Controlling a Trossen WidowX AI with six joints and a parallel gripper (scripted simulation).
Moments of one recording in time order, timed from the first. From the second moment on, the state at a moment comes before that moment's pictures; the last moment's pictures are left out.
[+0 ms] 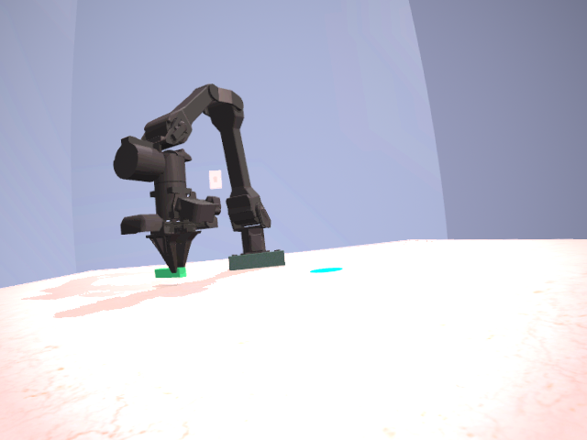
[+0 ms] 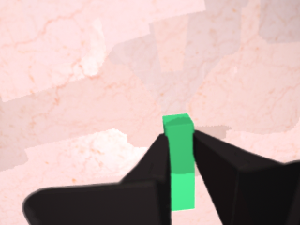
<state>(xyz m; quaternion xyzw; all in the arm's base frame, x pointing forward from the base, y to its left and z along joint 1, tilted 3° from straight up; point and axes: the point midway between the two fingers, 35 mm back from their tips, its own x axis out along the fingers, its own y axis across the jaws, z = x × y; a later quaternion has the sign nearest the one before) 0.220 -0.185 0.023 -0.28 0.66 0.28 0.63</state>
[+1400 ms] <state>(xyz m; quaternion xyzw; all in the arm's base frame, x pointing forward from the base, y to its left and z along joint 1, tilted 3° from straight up) 0.236 -0.164 0.125 -0.29 0.66 0.28 0.63</state>
